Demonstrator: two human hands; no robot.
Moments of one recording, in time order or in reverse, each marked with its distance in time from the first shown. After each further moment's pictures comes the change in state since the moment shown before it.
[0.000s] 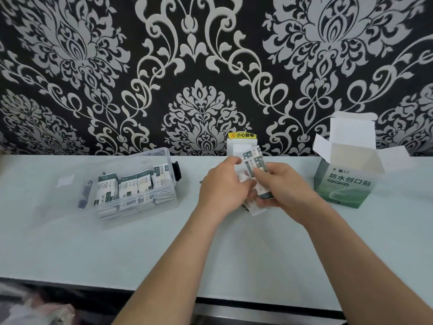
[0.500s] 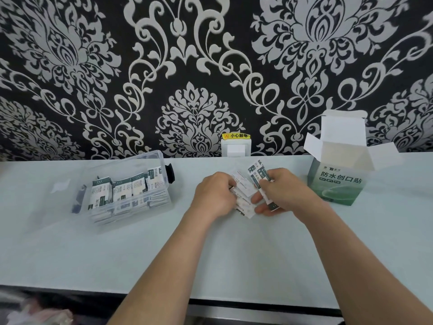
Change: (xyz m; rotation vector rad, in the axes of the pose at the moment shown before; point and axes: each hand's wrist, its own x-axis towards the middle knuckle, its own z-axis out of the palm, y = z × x) left_hand 0.007 -0.011 0.010 0.292 -0.172 -0.058; right_hand 0.001 0.003 -0.013 -0.327 0.086 0.155
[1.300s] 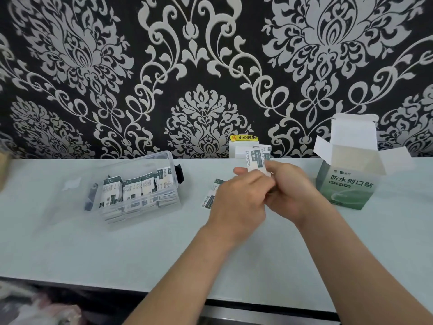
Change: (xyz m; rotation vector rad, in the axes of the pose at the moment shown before) left_hand -0.033 0.013 0.010 0.001 0.549 0.728; right_hand -0.009 -0.023 0.015 0.921 -0.199 0.025
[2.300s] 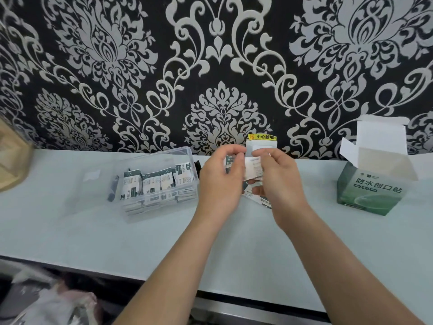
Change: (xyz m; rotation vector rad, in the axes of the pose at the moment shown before) left_hand 0.004 -0.024 -0.046 -0.656 0.231 -0.773; right_hand -0.003 0.027 0.049 -0.405 0.231 -0.406
